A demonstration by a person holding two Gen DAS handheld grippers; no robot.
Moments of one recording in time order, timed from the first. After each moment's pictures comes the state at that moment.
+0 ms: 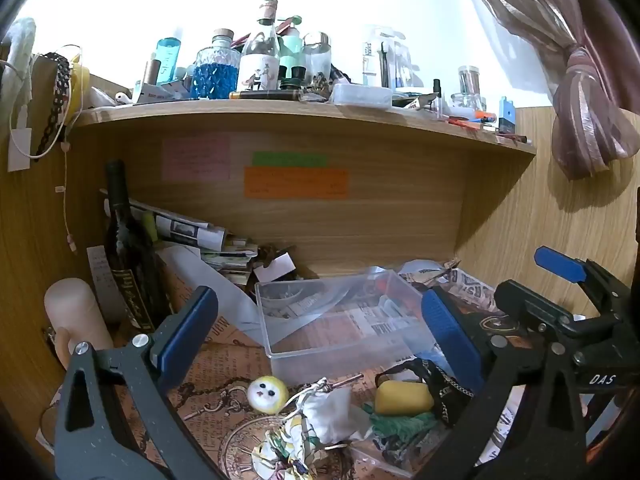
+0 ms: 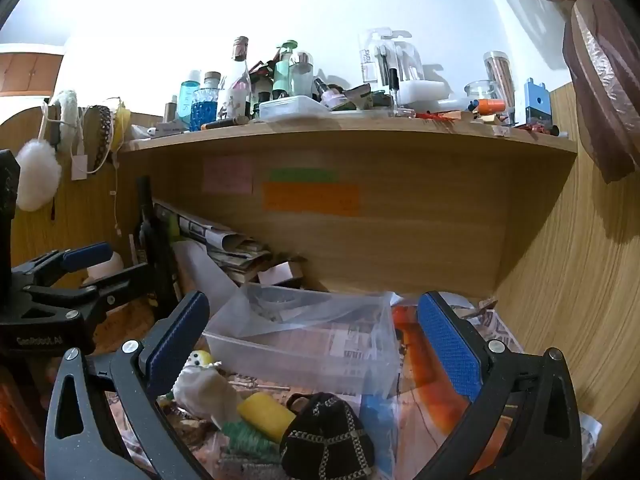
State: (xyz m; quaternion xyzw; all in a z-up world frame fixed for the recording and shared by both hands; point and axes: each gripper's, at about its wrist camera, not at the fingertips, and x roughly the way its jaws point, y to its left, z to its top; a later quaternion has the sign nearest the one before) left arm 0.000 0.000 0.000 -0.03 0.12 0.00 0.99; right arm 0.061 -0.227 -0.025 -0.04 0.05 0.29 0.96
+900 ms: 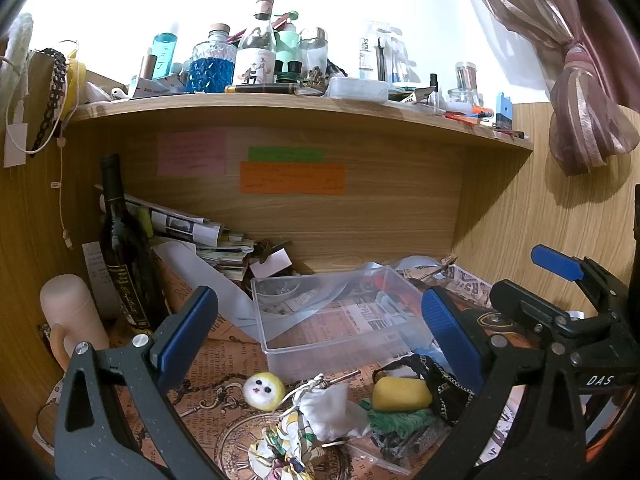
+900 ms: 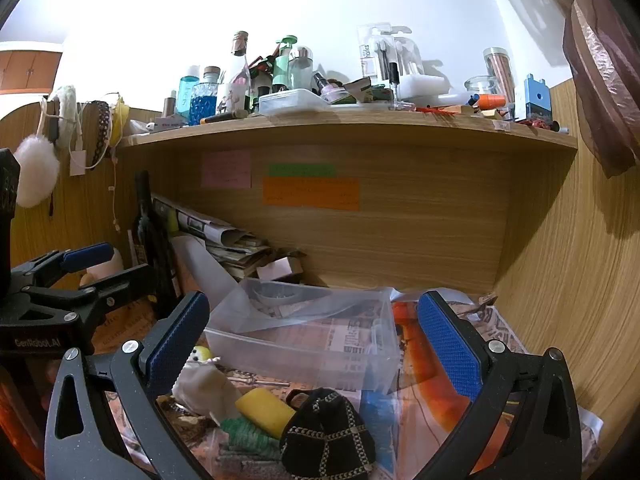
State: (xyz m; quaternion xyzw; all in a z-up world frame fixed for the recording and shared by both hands) left arm 0.001 0.001 -0.003 -0.03 0.13 -0.01 0.99; right arm 0.061 -0.225 -0.029 -0.04 0.06 0.28 0.96
